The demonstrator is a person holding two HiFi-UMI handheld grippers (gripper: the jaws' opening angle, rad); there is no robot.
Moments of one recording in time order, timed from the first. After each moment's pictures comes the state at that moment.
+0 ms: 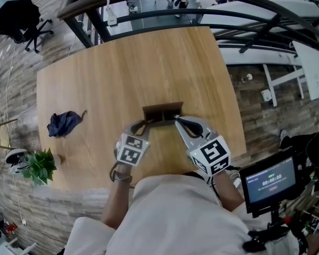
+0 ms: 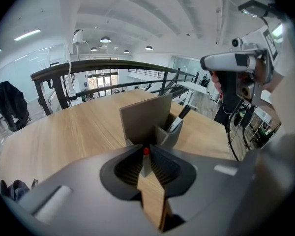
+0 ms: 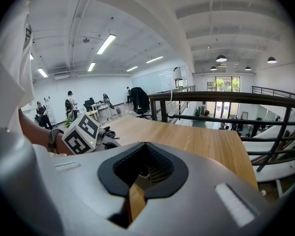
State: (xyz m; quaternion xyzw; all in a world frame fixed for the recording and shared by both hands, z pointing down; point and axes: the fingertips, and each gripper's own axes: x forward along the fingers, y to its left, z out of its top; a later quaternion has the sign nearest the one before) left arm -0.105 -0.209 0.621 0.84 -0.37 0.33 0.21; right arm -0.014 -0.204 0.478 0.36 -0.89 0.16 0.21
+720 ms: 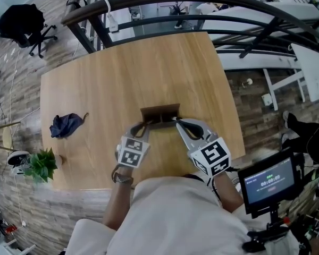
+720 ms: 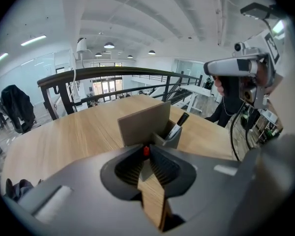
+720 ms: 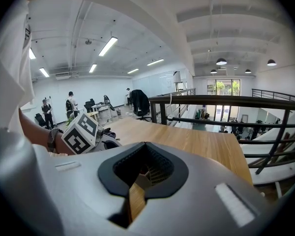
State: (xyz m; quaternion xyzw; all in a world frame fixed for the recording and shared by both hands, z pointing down) left arm -0.102 -0.213 0.603 0.84 -0.40 0.31 0.19; right arm -0.002 -0.199 0.470 0.36 -0.90 0.14 0.20
